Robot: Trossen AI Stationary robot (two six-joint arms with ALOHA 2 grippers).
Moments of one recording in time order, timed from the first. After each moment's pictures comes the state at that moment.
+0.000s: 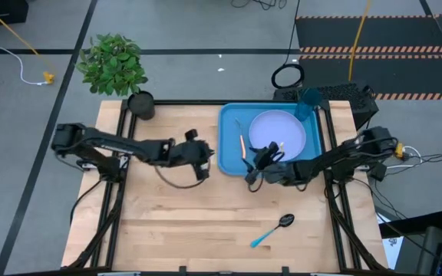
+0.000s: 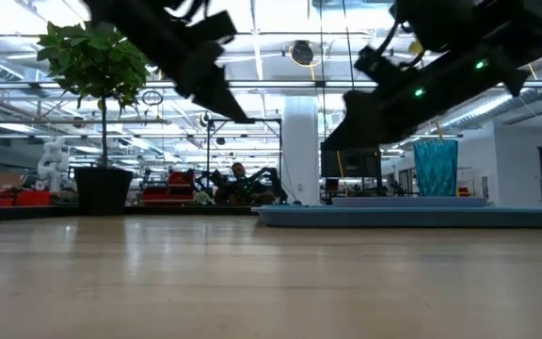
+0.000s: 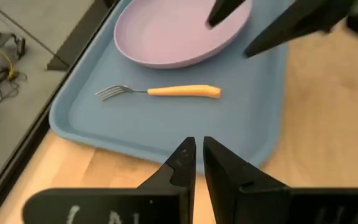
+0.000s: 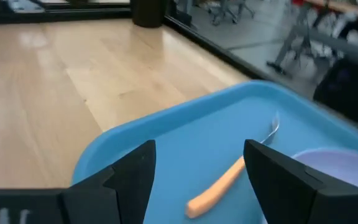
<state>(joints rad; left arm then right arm) -0.02 1.46 0.90 -0.10 -0.38 0.00 0.18 1.55 0.54 0.48 0.82 0.26</state>
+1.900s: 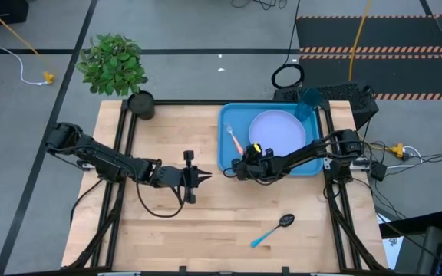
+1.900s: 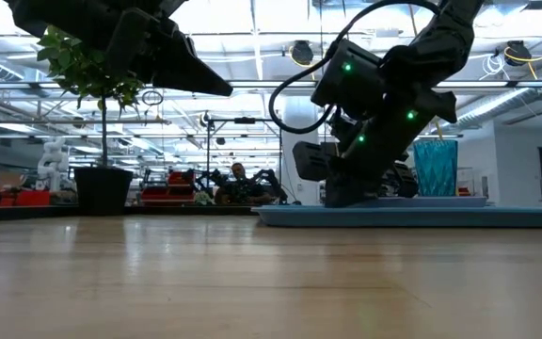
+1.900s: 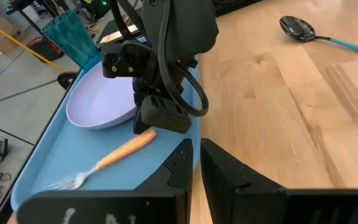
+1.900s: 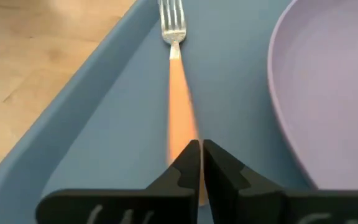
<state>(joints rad) -0.28 1.39 0.67 0.27 -0.44 0.21 0.07 1.86 0.85 -0.05 0.80 1.14</state>
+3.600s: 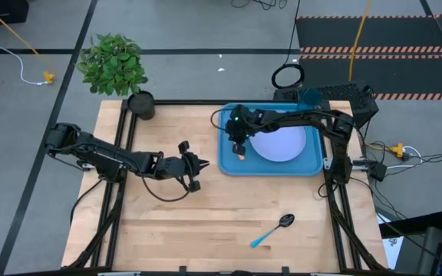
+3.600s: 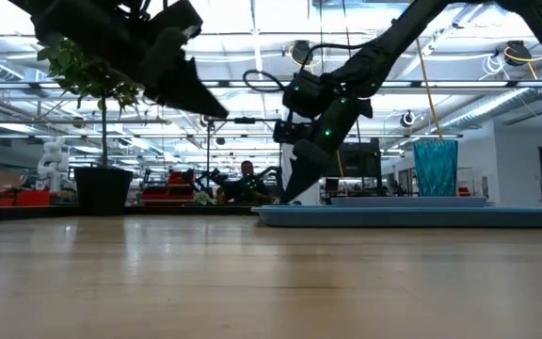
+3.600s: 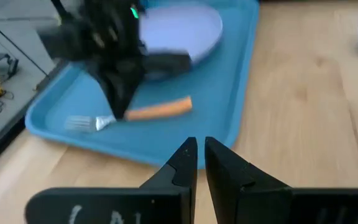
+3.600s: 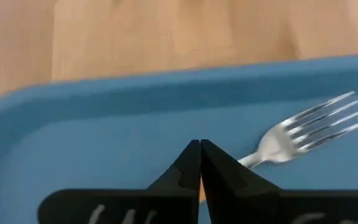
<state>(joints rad) -0.17 1.37 0.67 0.17 -0.46 -0.09 -0.43 1.93 1.19 -0.24 -0.19 -0.26</state>
